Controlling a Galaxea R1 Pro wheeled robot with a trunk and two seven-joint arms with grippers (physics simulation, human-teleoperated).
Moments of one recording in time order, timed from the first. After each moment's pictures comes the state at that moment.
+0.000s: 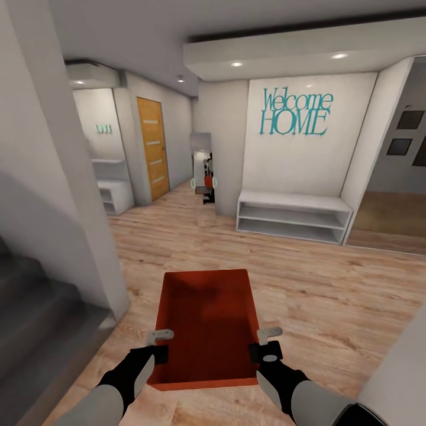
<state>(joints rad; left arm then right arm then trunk) -0.63 -0.10 0.11 -0.37 -0.04 0.29 0.11 -0.70 0.12 0.57 -0.14 -0.37 -0.04 -0.33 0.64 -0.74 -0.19</state>
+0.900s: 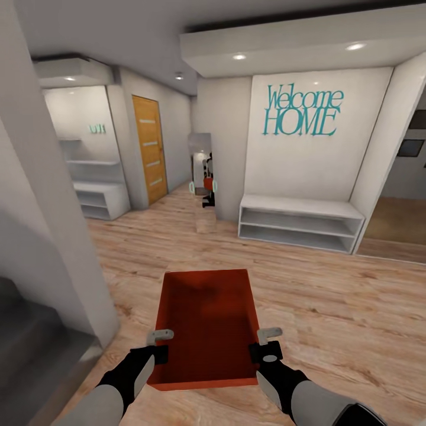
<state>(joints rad) -0.63 -0.10 0.11 -0.37 -0.04 0.29 0.11 -0.70 0.12 0.57 -0.14 -0.37 -0.04 -0.33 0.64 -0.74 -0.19</state>
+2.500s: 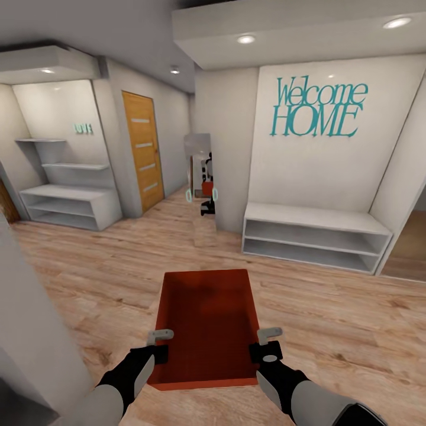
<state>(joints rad) -0.63 -0.10 0.11 -0.37 -0.04 0.29 0.11 -0.70 0.12 0.57 -0.14 -0.37 -0.04 -0.33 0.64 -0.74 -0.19</state>
